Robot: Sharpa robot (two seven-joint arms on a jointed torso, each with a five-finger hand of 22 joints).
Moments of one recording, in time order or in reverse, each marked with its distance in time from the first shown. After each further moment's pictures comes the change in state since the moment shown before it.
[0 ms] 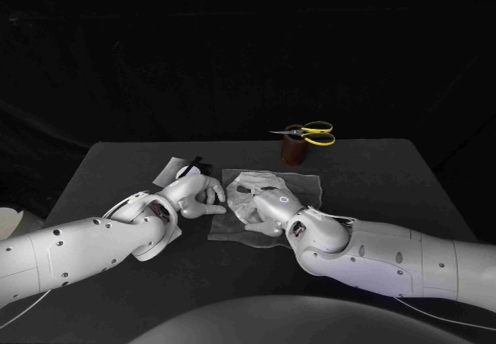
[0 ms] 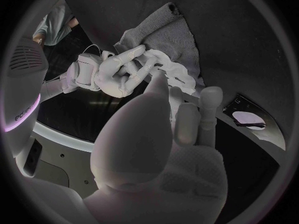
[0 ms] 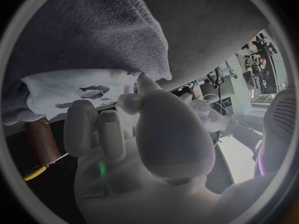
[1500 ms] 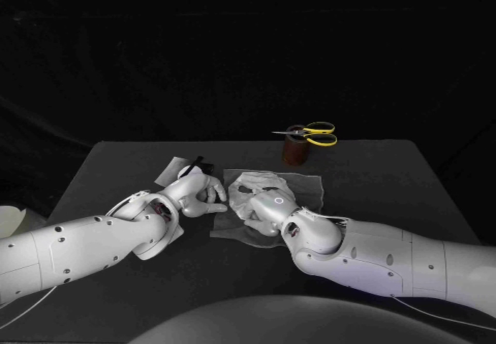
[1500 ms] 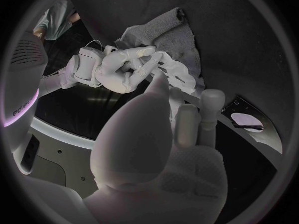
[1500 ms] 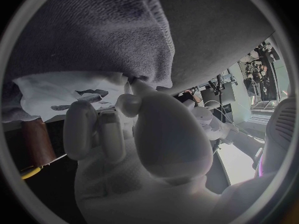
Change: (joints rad) left arm 0.000 -0.003 0.000 0.002 0.046 0.000 0.002; left_hand 0.000 0.000 0.045 0.001 0.000 0.014 0.000 -0.010 -0.029 0.035 0.002 0.026 0.030 0.022 0.000 0.025 0.052 -0.001 0.036 0.004 0.032 0.042; right arm -0.006 0.044 0.000 -0.046 -0.050 0.036 -0.017; right_hand 0.010 0.062 0.187 -0.038 -0.028 0.036 -0.025 0.021 0.021 -0.002 -0.005 0.013 0.081 0.000 0.000 0.023 0.000 -0.014 0.016 -0.009 0.020 -0.001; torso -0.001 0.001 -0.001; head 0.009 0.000
